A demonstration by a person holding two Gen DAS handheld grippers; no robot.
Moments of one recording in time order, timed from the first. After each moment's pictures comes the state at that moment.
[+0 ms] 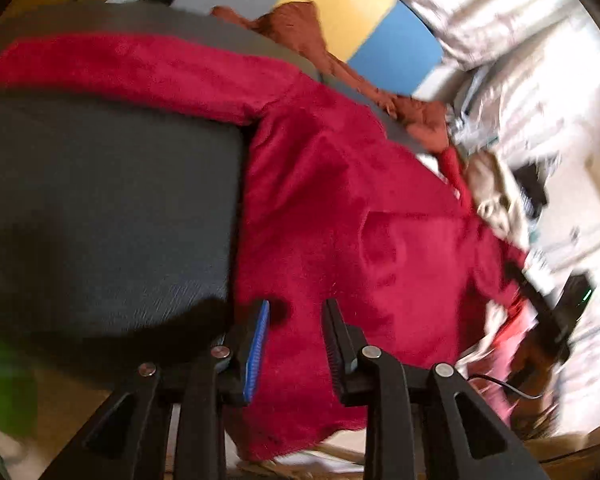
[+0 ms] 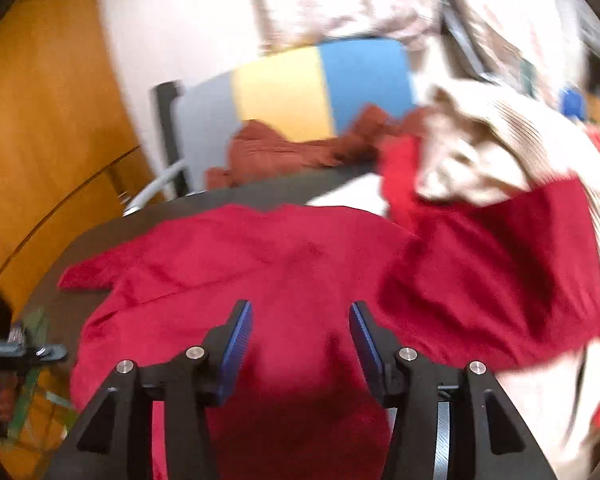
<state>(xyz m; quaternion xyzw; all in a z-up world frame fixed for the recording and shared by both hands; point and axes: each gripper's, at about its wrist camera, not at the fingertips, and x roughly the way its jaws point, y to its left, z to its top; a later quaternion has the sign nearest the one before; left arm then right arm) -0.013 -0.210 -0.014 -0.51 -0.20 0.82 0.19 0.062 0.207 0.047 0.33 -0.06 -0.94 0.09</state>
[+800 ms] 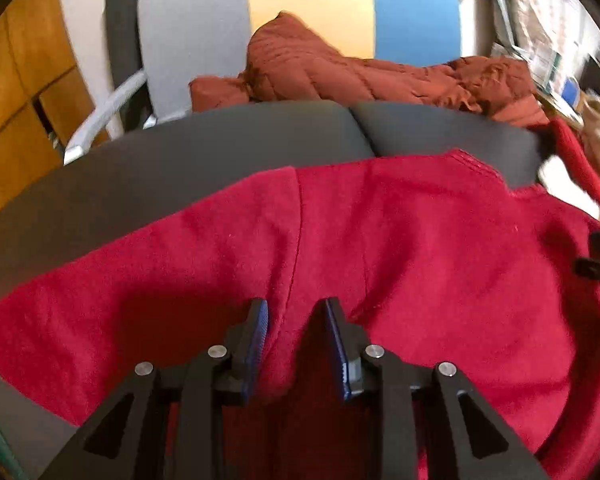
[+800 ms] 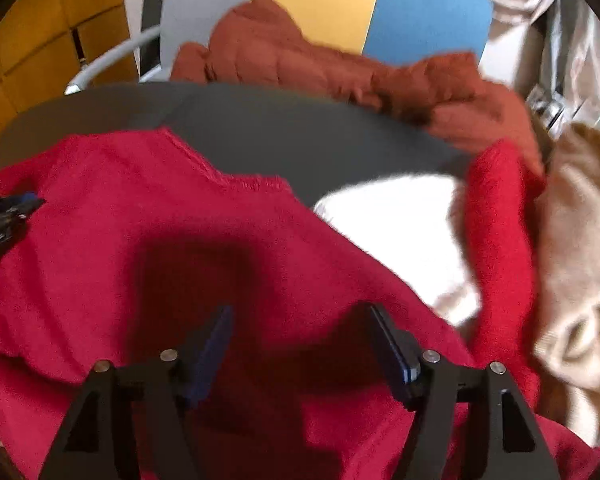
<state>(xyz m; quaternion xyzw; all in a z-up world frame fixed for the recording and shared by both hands) -0.224 -0.123 -0.043 -0.47 0.07 0.88 0.07 -0.164 0.170 -0.025 0.53 0.09 -0.84 0.04</state>
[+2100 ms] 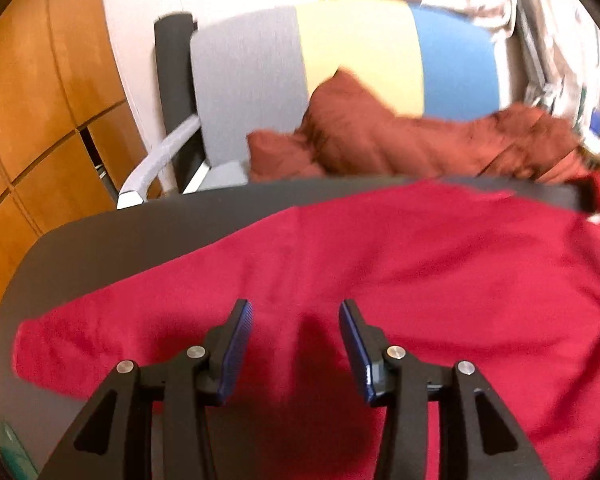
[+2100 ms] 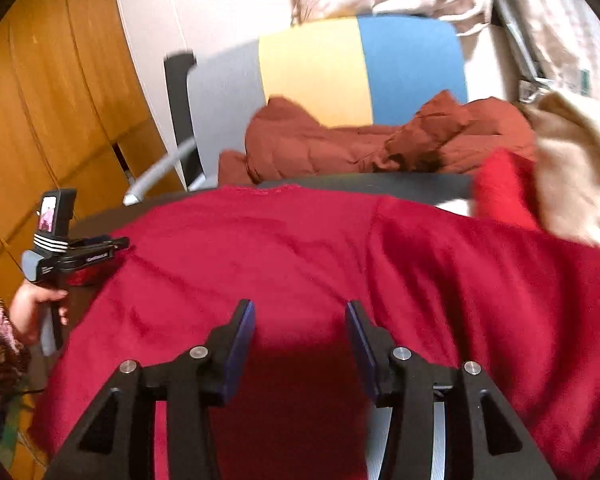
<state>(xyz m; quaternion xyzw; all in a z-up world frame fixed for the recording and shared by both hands) -0.229 -0.163 -0.003 -0.38 0.05 0.92 0.01 -0.050 0.185 0.021 0.34 -0.09 -0.93 0.10</state>
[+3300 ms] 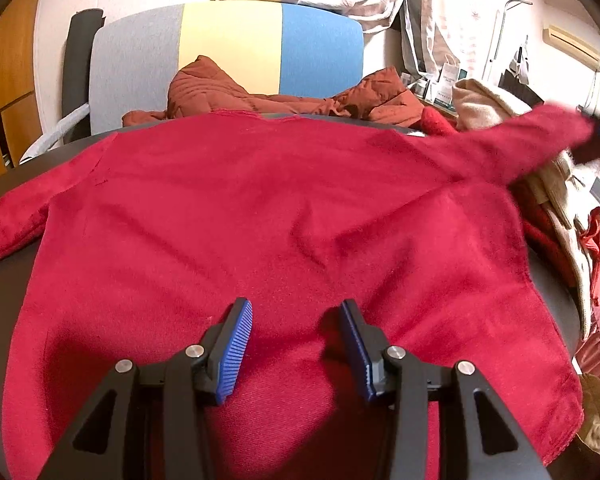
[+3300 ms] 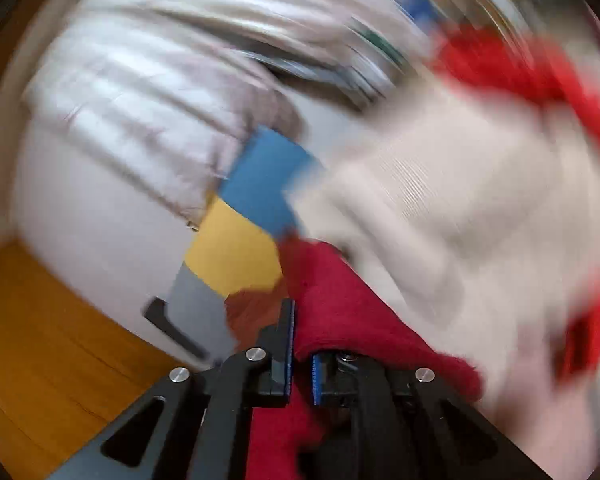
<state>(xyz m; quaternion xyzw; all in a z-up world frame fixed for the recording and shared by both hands) -0.080 -0.080 -0.061 -0.38 0.01 0.90 0.21 0.057 0.389 0.126 0.11 -0.35 -0.93 -0.05</state>
